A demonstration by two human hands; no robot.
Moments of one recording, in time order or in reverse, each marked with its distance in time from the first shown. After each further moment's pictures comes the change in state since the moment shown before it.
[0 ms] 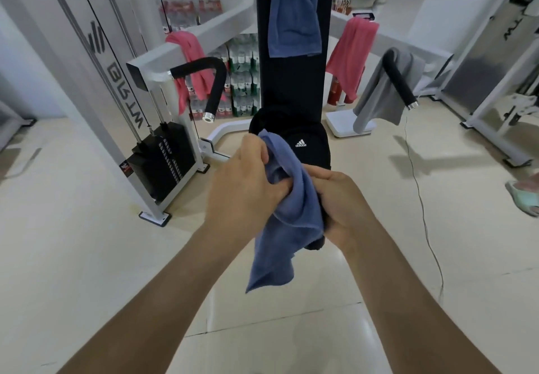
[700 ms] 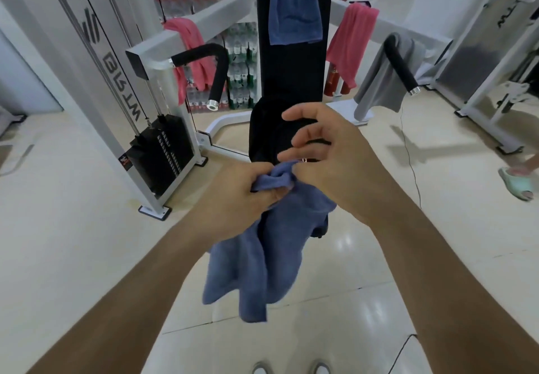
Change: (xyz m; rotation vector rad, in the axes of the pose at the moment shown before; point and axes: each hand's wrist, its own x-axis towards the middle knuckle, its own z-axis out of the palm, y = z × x) left_hand -0.022 -0.046 -0.027 -0.314 -0.416 0.110; right_hand -0.041 -0.024 0.039 -0.807 -0.098 -0.552
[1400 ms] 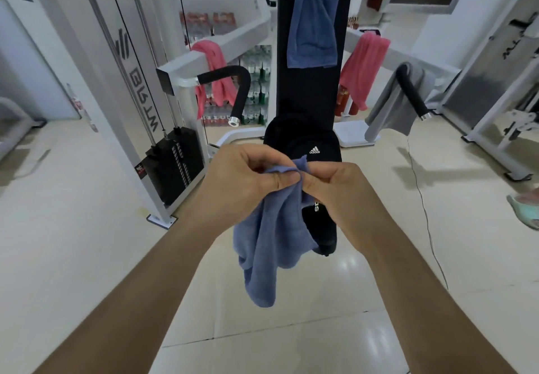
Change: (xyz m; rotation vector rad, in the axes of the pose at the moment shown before) left_hand -0.005 0.024 -0.048 -0.324 0.198 -0.001; right_hand -0.003 -0.001 0.034 0.203 -0.021 0.134
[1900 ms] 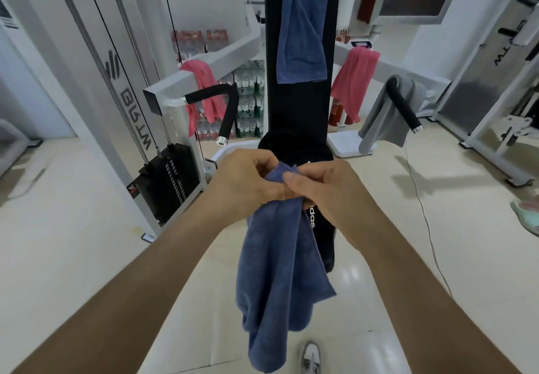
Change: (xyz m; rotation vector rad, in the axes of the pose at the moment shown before) left_hand 0.058 -0.012 0.020 0.158 -0.088 -0.022; right_hand 0.037 -0.004 -0.030 -0.160 0.034 -0.063
